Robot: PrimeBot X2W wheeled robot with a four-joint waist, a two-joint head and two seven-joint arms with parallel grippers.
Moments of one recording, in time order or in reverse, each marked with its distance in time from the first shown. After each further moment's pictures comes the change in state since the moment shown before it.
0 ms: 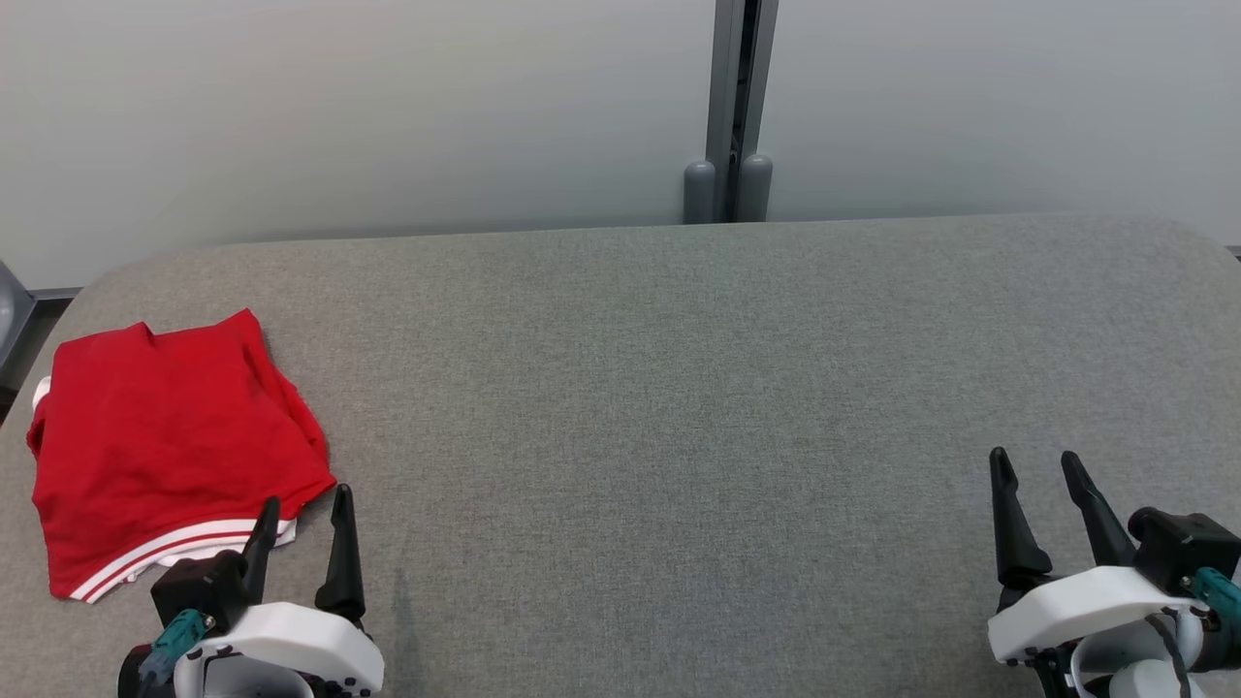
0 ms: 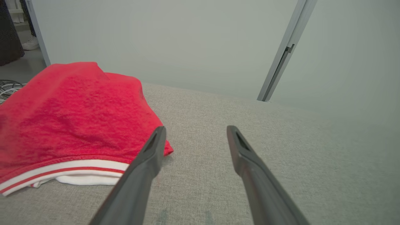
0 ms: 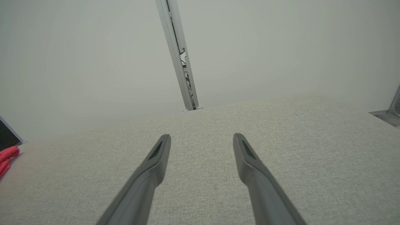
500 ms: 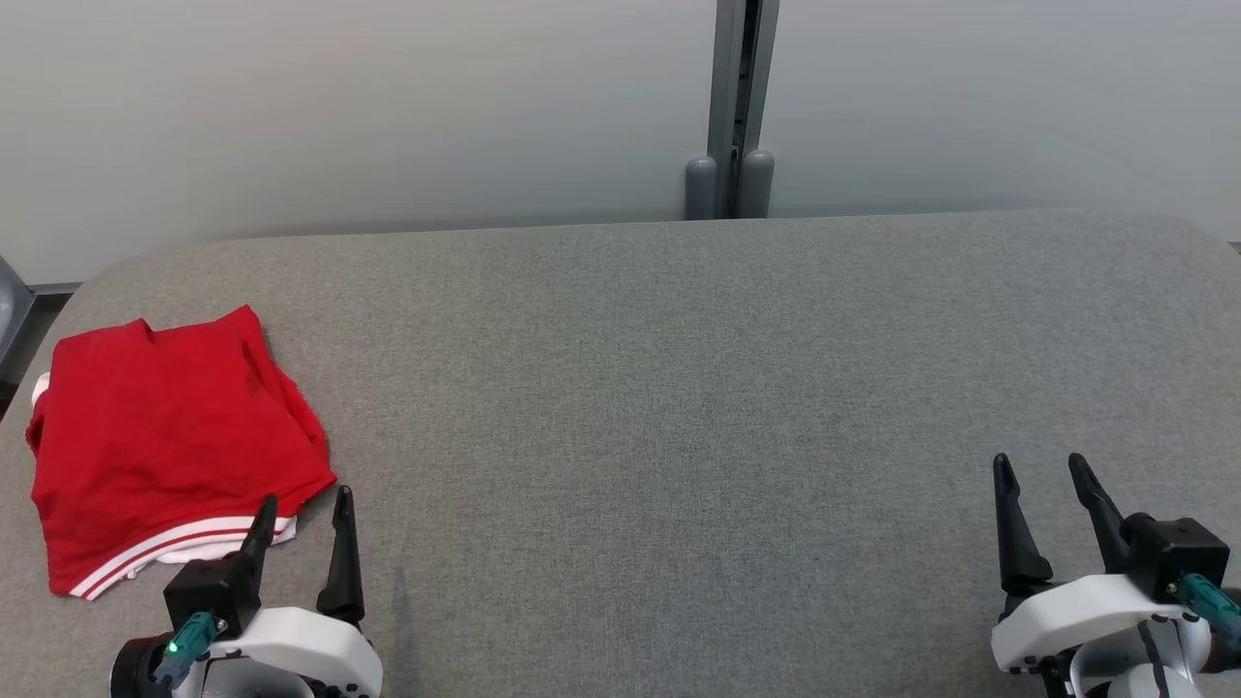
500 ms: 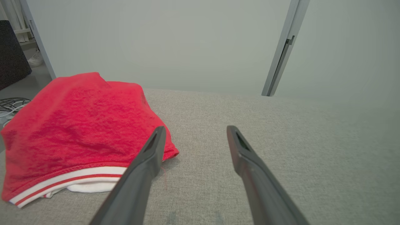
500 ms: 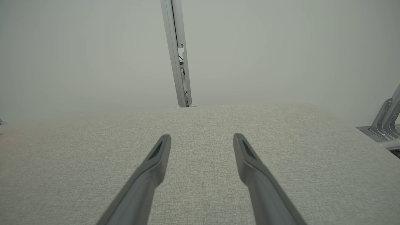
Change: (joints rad) left arm 0.000 0.002 0.007 0.009 0.099 0.010 -0.030; right arm 0.002 0.008 -0.032 0.015 -0.135 0.000 -0.027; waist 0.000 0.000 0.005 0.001
